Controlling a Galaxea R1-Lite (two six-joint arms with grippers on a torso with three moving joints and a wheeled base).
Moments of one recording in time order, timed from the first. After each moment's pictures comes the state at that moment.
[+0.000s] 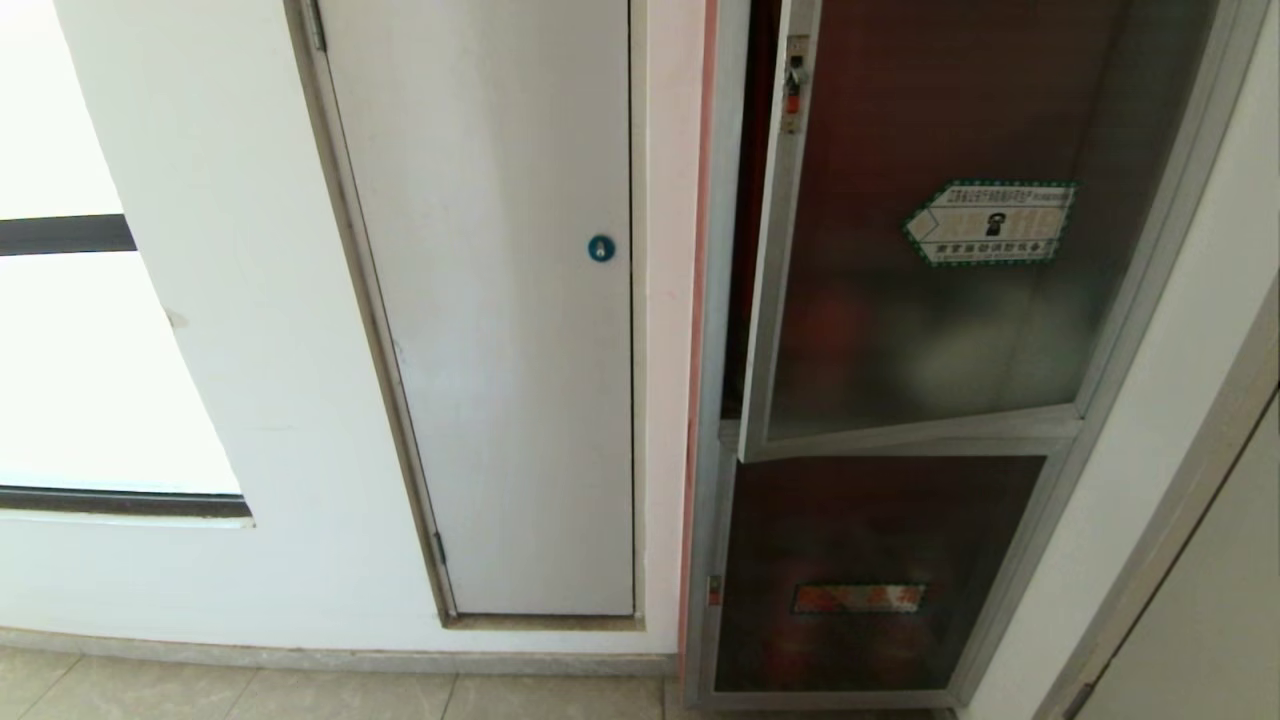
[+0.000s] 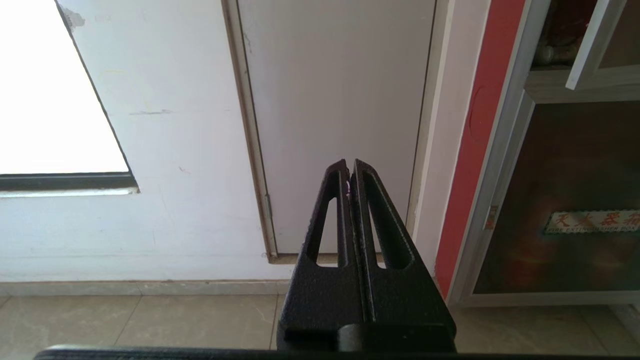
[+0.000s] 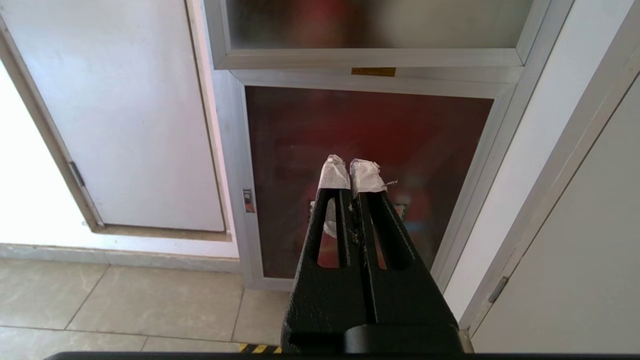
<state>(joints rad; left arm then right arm) -0.01 0.00 0.00 -0.06 -0.02 0.01 0.00 0.00 0.00 0.01 0.02 -0.02</state>
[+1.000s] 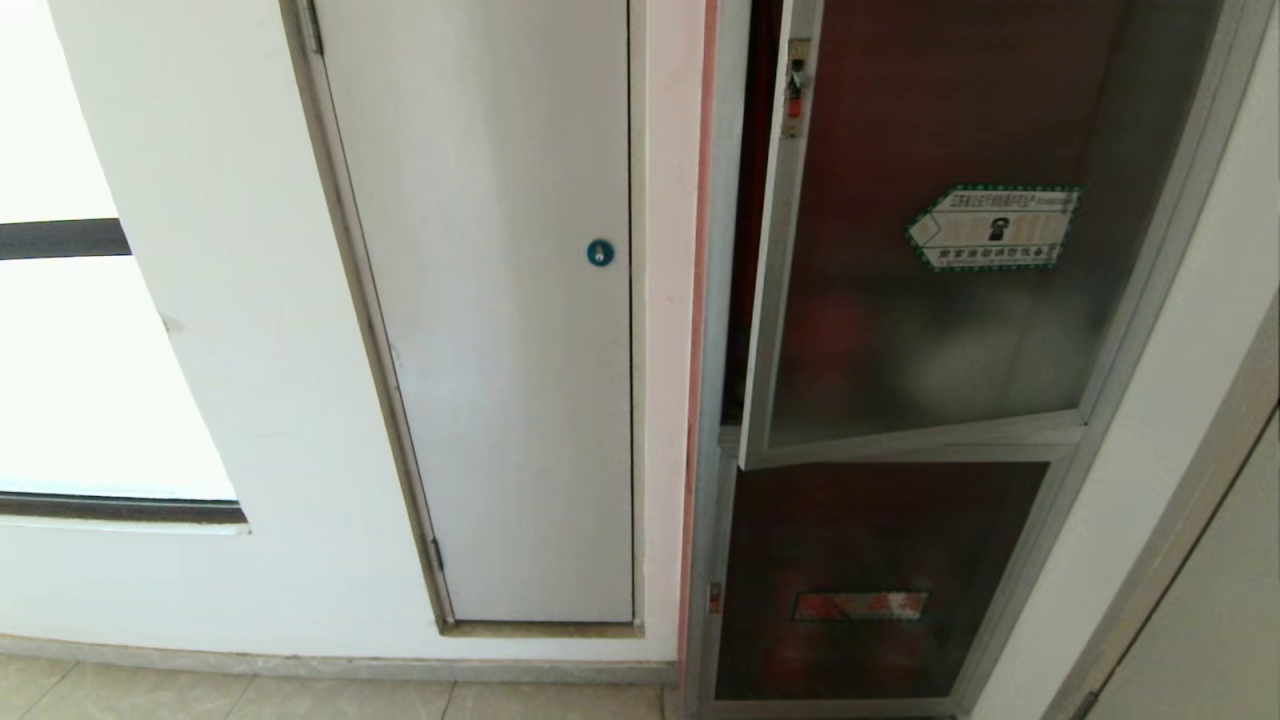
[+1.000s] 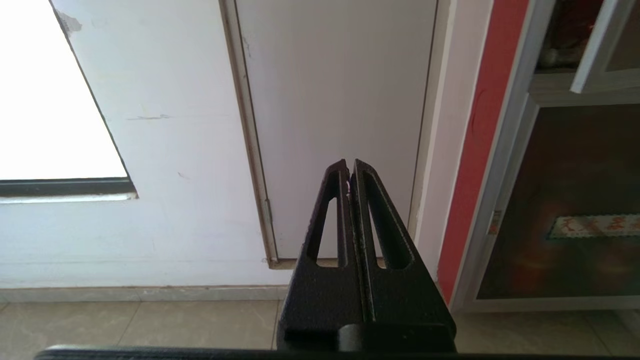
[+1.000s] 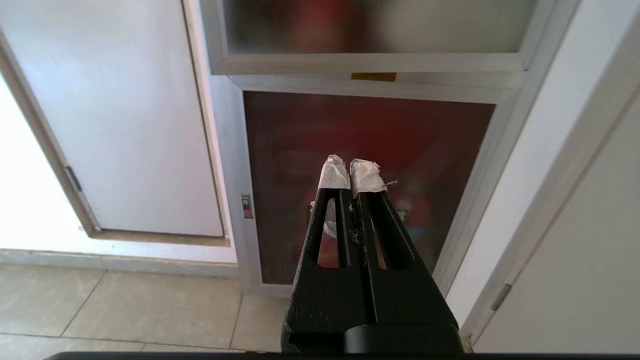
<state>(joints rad) -0.01 0.00 0.00 -0.06 -0.02 0.02 0.00 0.00 0.00 0.01 0.02 -0.02</state>
